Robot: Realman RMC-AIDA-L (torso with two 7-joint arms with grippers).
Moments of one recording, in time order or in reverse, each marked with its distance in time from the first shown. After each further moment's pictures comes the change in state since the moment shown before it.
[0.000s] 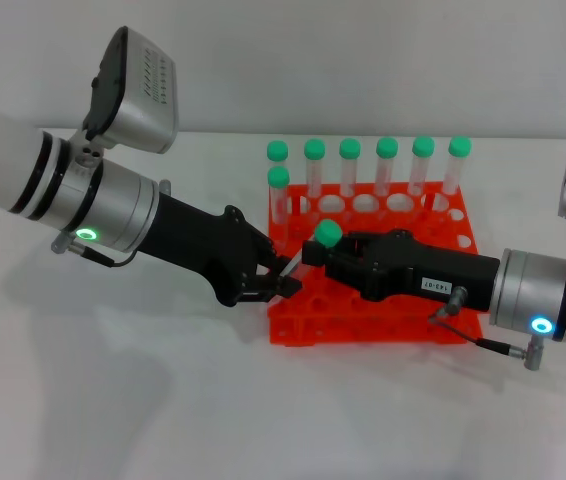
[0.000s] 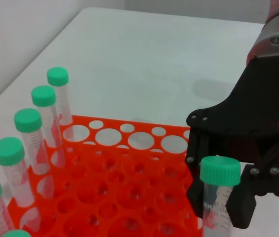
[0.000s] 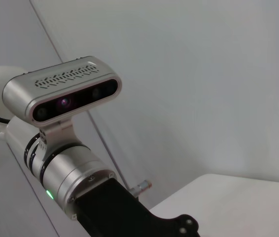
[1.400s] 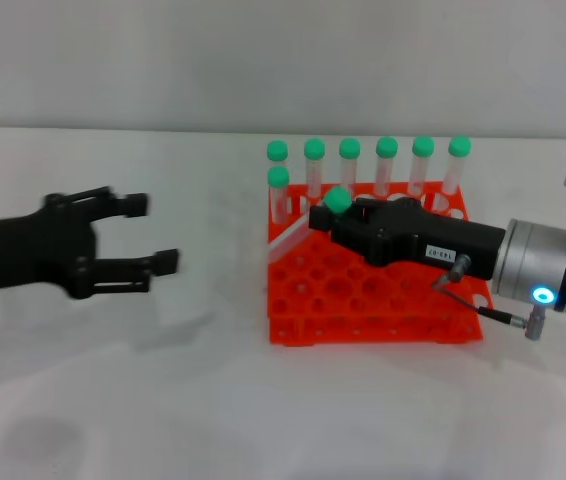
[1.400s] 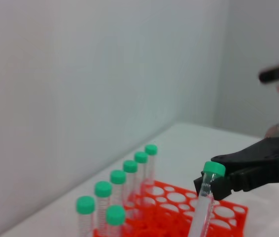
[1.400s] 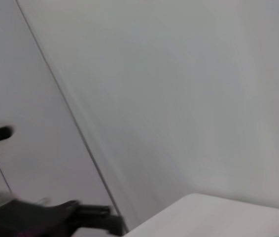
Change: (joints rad) left arm 0.380 -0.001 -0.002 -0.320 -0.543 0.373 0.021; right arm 0.011 -0.010 0.037 -0.031 0.003 0.039 -0.006
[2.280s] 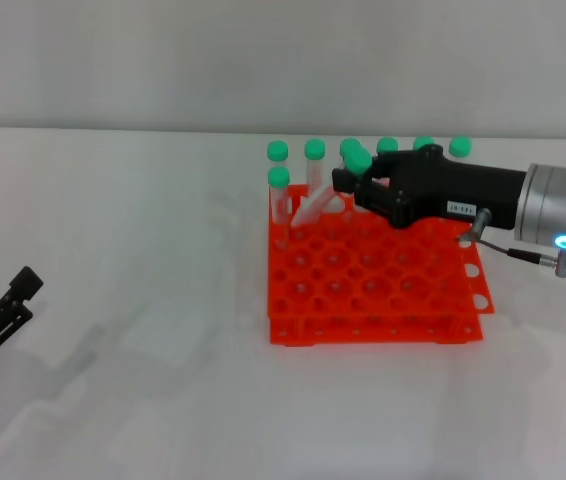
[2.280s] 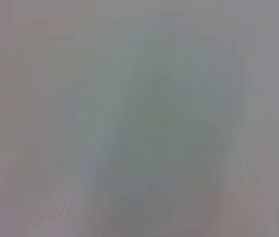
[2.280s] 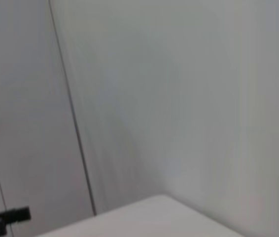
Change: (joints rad) left arm 0.523 -0.004 -0.017 0.542 -0.591 -0.197 0.297; right arm 0.059 -0.068 0.080 -0.056 -0.146 0.049 -0.071
